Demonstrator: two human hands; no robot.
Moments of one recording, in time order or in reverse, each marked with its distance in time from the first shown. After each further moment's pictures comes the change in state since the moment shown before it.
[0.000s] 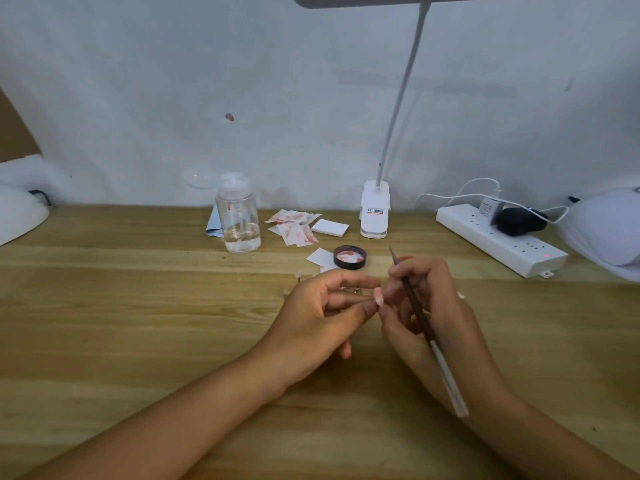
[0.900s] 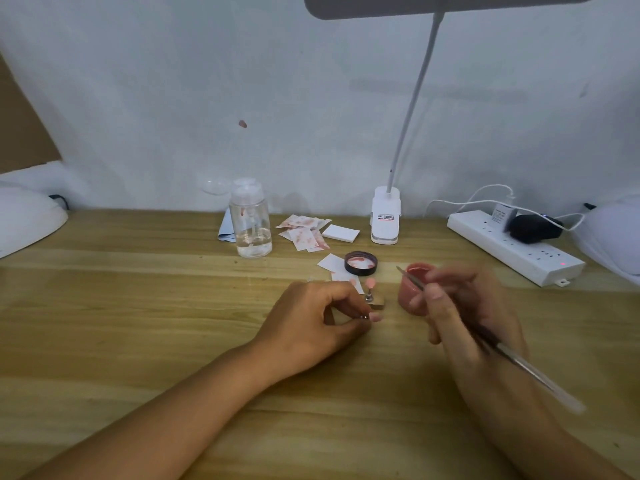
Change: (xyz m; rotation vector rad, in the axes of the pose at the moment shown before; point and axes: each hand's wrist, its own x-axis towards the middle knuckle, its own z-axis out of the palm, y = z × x) left_hand 0.010 -0.014 -0.025 0.564 0.041 0.194; right_hand -0.009 -0.031 -0.016 0.241 0.130 0.127
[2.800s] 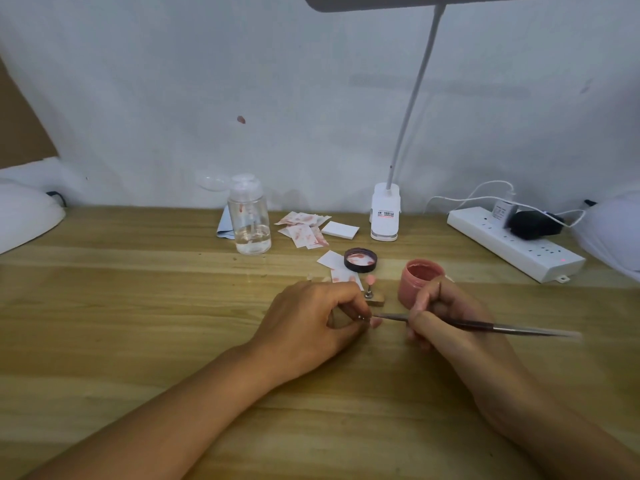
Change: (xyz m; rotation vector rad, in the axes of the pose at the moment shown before) left_hand -0.002 -0.002 0.001 0.198 0.016 0.106; right_hand 0.008 0.008 -0.006 0.103 -0.238 0.390
